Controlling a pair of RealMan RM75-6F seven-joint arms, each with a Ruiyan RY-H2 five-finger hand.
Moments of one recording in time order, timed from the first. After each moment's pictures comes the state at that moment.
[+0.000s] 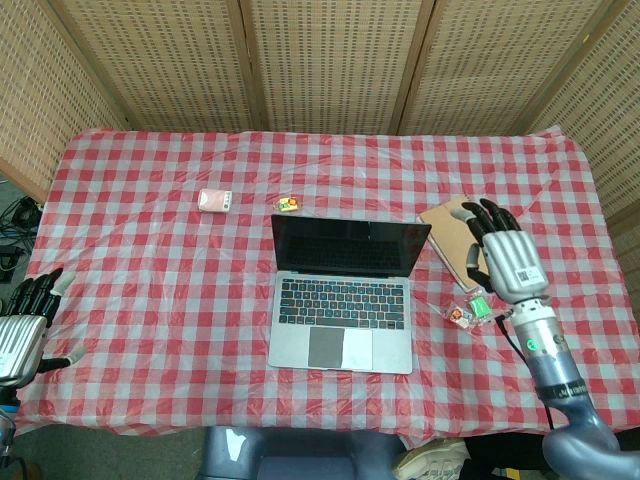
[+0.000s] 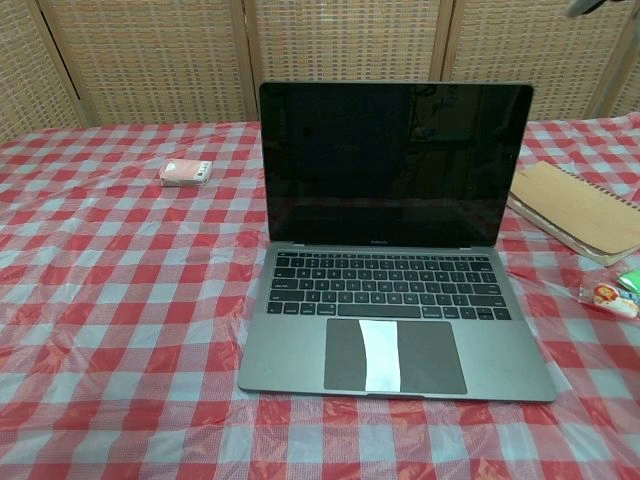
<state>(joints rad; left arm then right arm) -0.12 -1.10 -0.04 -1.66 1.48 1.40 0.06 0.49 -1.12 0.39 -1.83 -1.15 1.09 -0.25</state>
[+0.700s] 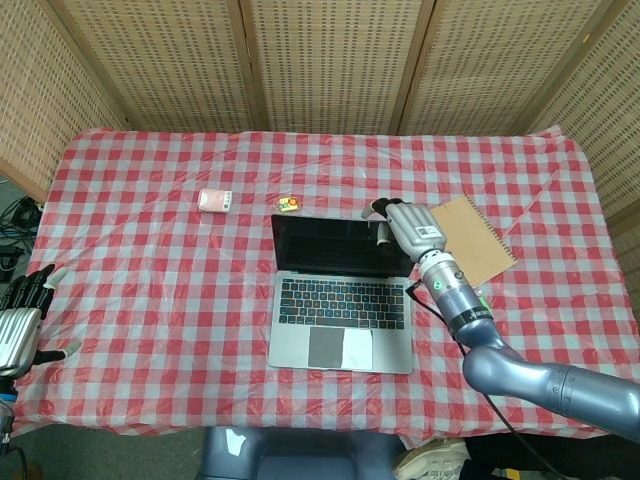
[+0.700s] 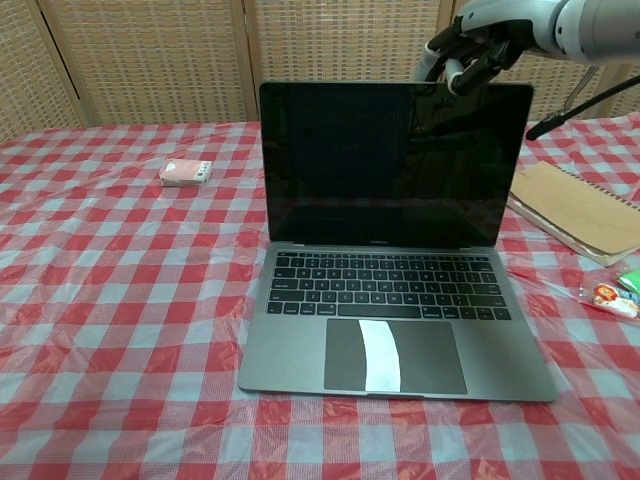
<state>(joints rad) -0.15 -1.11 -0.06 -1.62 1.39 1.34 0.06 0.93 -1.25 0.41 -1.72 -0.54 0.82 -0.42</state>
